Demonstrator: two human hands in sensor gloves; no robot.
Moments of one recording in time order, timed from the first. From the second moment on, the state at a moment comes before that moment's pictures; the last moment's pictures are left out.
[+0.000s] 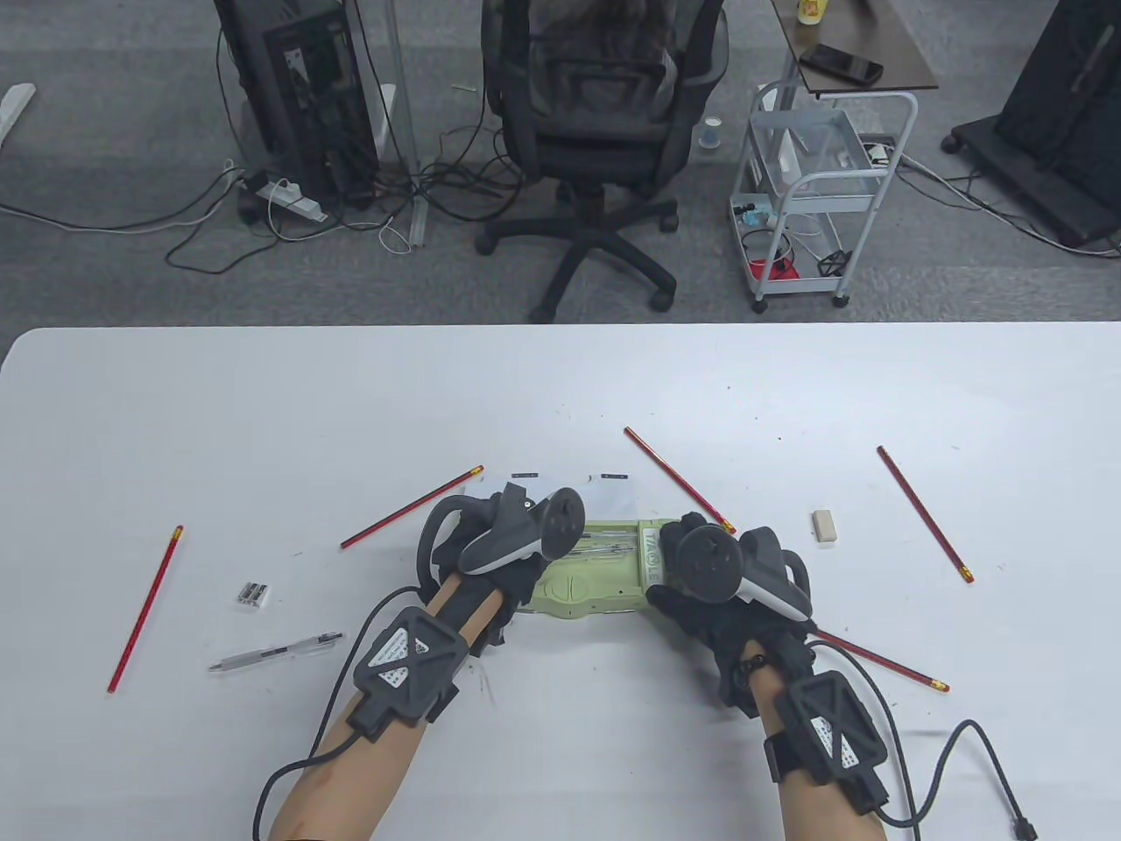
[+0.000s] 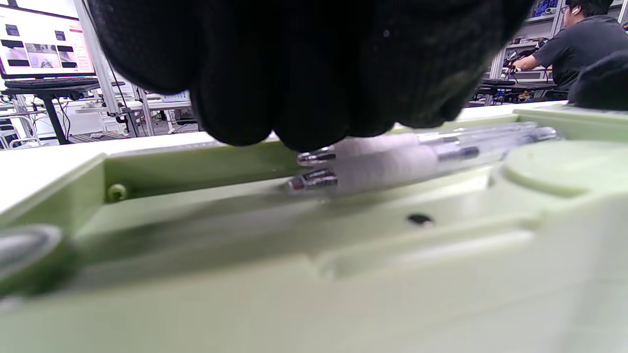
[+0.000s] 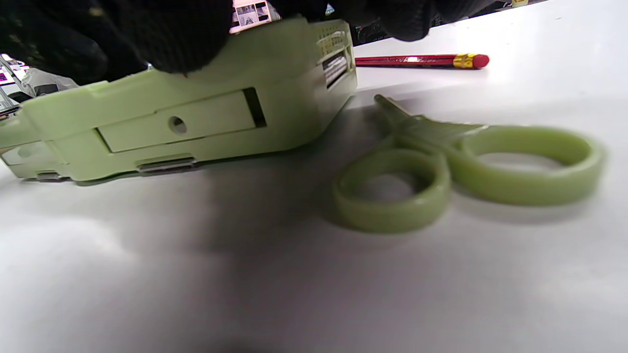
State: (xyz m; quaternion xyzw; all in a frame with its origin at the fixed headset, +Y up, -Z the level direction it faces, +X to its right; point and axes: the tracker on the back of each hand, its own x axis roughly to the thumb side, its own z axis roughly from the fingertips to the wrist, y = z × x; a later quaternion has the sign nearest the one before) left_hand -0.077 -0.695 -0.390 -0.05 -0.15 -0.04 0.99; right_hand 0.147 -0.729 -0.358 0.17 0.10 0.97 0.12
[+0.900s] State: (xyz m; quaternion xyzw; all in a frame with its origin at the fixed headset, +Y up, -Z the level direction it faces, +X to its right) left_hand -0.298 -0.682 -0.296 -0.06 -0.02 0.04 1.00; right_hand 0.146 -0.728 -0.357 0.17 0.10 0.97 0.11
